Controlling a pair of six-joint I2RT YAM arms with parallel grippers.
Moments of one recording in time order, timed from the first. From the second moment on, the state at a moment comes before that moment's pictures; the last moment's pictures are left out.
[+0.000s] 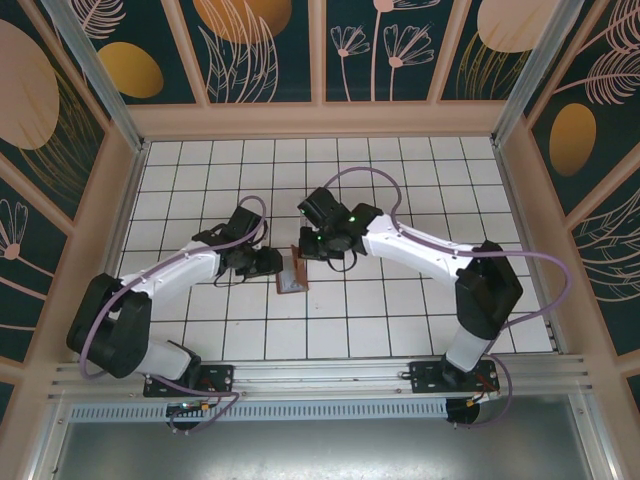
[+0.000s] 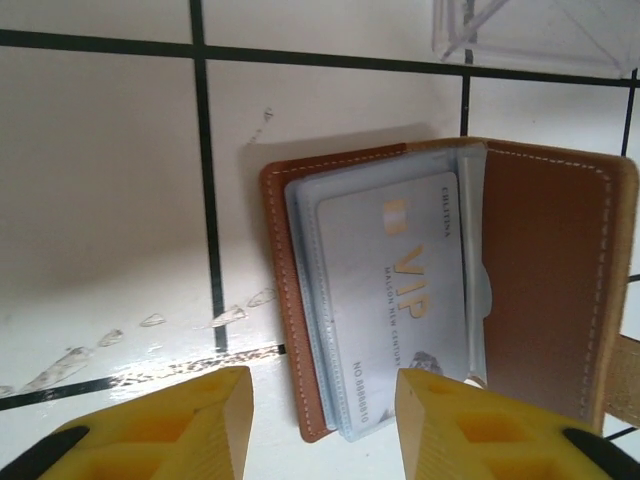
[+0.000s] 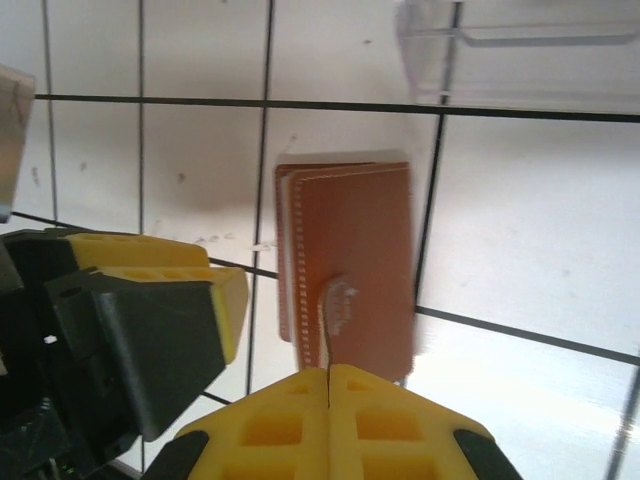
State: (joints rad) left arm -0.50 1.45 0.82 -0.51 0.23 -0.61; right arm 0.90 1.69 1.35 -0.69 -0.09 0.82
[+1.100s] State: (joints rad) left arm -0.51 1.62 0.81 -0.39 0.29 -0.60; right arm 0.80 1.64 1.19 -0.77 0.06 0.80
